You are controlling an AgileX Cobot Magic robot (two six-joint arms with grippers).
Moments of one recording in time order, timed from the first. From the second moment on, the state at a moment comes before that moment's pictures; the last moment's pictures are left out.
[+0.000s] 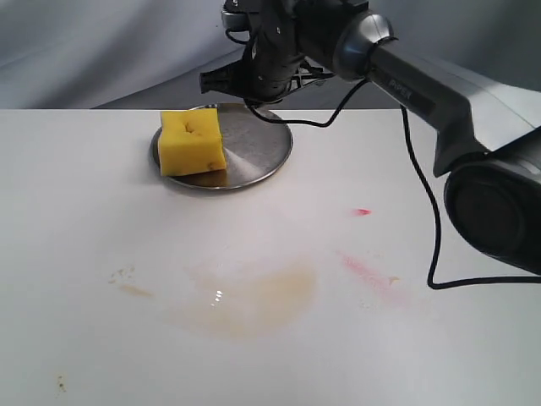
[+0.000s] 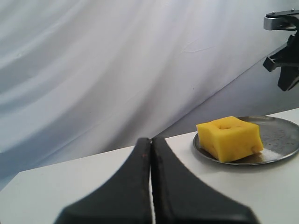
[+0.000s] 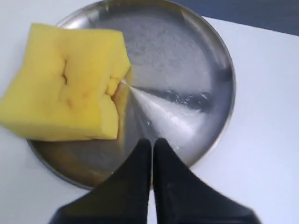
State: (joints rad) left arm -0.07 0.00 0.00 0.05 0.03 0.17; right arm 0.71 2.44 -2.38 -0.17 0.96 0.38
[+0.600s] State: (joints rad) left arm -0.07 0.00 0.00 0.05 0.03 0.17; right arm 0.84 1.84 -1.53 -0.48 0.71 0.64
